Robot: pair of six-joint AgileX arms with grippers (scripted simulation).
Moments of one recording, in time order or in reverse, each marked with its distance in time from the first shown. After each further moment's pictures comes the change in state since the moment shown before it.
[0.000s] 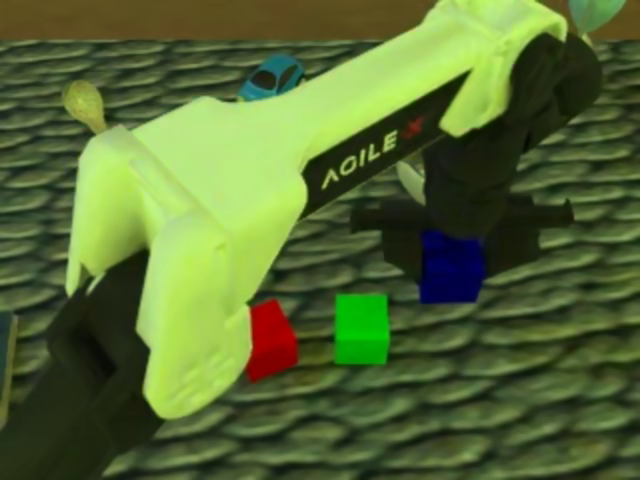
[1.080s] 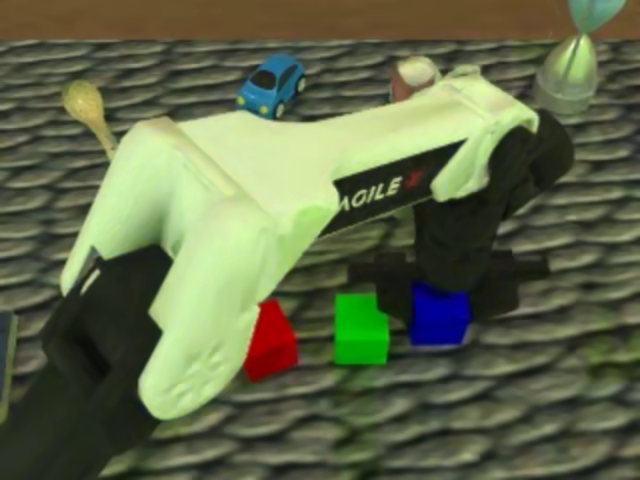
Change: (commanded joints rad) left arm 0.003 -0.019 -0.313 0.294 0.000 0.003; right arm 0.000 0.000 0.000 0.000 0.000 0.000
